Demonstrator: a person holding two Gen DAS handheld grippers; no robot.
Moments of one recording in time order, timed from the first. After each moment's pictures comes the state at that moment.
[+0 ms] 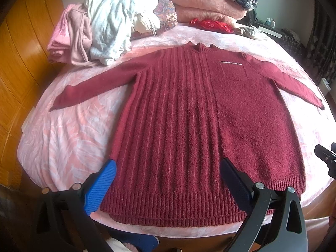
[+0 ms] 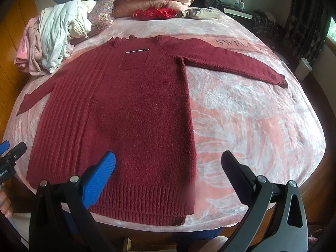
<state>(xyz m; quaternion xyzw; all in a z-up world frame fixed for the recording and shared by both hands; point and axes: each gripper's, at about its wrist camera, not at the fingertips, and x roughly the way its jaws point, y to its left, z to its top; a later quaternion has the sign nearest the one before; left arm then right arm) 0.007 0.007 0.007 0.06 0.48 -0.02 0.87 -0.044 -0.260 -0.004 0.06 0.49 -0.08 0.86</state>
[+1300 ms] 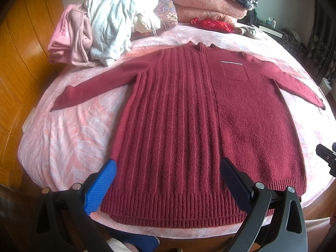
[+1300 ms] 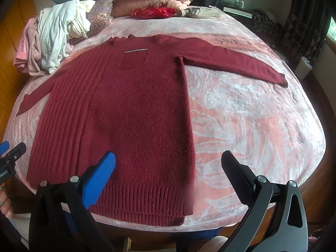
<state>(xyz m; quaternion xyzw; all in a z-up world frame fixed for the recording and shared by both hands) 0.010 0.005 0.007 0.07 0.48 -0.01 0.87 -0.041 -0.265 -0.003 0.07 0.49 -0.09 0.86</state>
